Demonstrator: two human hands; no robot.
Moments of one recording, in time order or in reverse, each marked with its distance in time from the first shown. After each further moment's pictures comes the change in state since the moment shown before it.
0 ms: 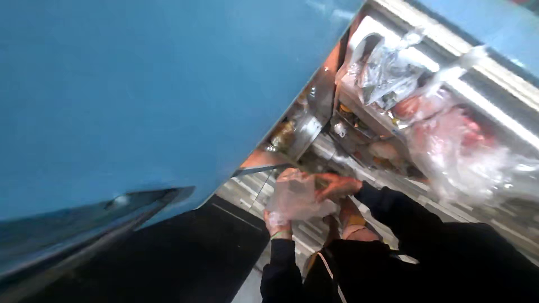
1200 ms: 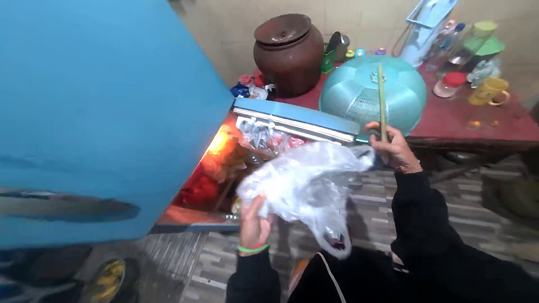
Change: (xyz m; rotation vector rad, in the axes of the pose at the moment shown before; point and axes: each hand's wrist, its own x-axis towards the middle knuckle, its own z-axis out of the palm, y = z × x) left_hand -0.265 0.033 0.149 0.084 -0.783 0.341; right_hand -0.438 -0.024 0.007 -0.105 1.189 -0.853
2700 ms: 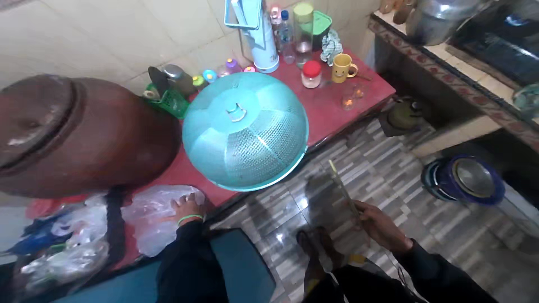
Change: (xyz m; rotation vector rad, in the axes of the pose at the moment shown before) left_hand 0.361 -0.240 0.216 2.062 -0.635 0.171; right_hand -0.173 0.053 -0.136 0.430 0.729 0.593
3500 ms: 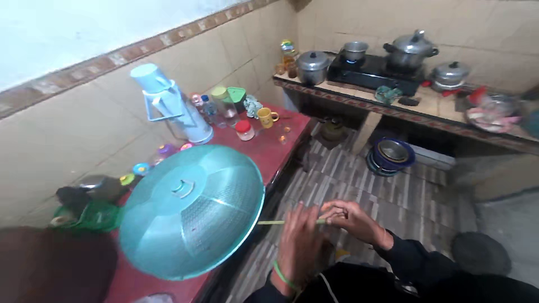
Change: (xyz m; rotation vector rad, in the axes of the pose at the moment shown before) left_hand -0.282 0.253 -0.055 -0.469 0.174 1.628; right_hand -0.097 -0.046 0.059 -0.445 0.318 -0.599
